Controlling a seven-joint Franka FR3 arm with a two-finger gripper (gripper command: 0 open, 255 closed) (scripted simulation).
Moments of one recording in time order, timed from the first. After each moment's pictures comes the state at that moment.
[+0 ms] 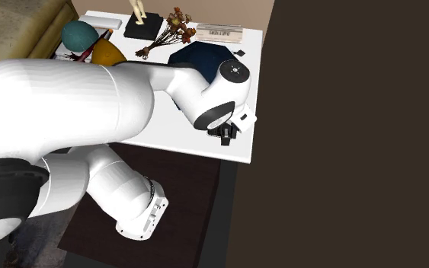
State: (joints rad) arm -0.47 -0.38 -0.29 -2.75 -0.06 2.39 0.65
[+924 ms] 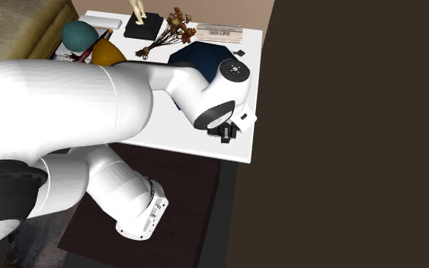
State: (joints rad) arm -0.47 -0.39 -0.28 -2.75 -0.06 2.38 0.65
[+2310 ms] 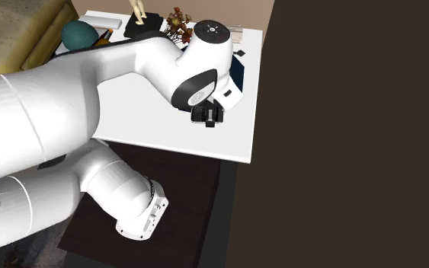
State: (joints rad) arm -0.45 -0.64 -0.17 -2.70 -0.05 2.09 0.77
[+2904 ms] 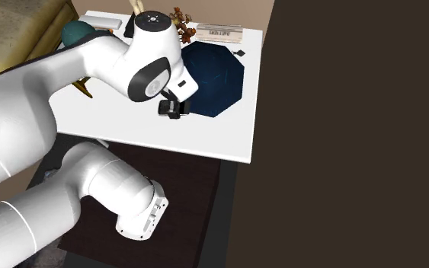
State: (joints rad) arm -0.32 -0.85 0.02 -2.84 0.08 2.02 0.99
